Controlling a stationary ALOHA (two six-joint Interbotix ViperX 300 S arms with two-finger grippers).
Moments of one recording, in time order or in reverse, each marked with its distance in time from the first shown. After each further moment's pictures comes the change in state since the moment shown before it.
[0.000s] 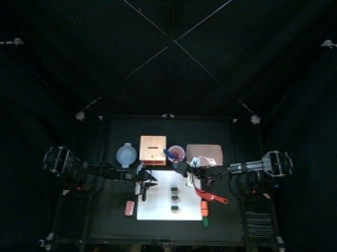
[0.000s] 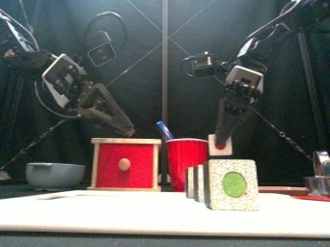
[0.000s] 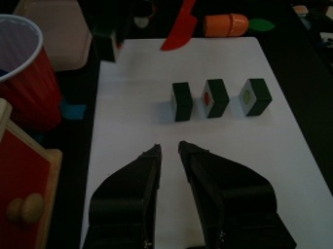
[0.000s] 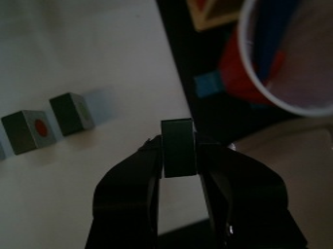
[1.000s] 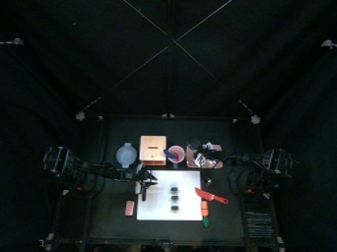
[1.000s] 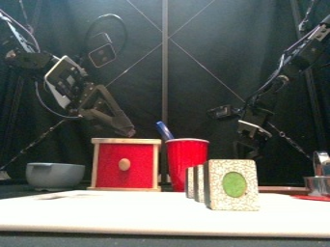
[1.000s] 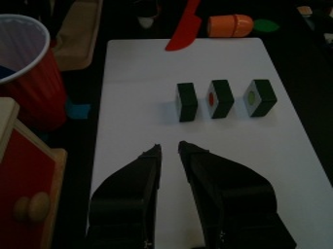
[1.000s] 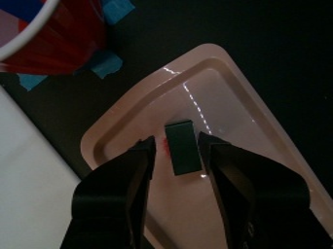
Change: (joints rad) left arm 0.012 0.000 0.002 0.000 0.000 0.003; right arm -0.400 0.021 0.189 -0.003 -0.227 -0.005
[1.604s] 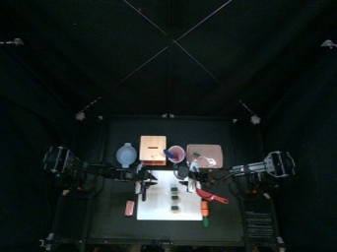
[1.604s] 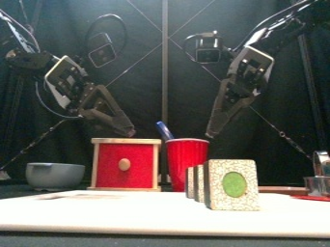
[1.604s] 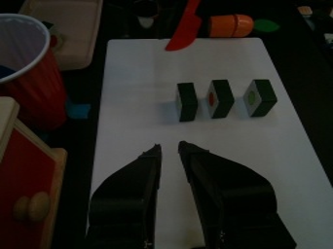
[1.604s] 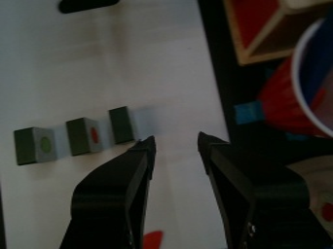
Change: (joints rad) left arm 0.000 0.000 -0.002 0.000 0.000 -0.002; right arm 0.492 -0.008 -0.163 -0.009 0.006 0.003
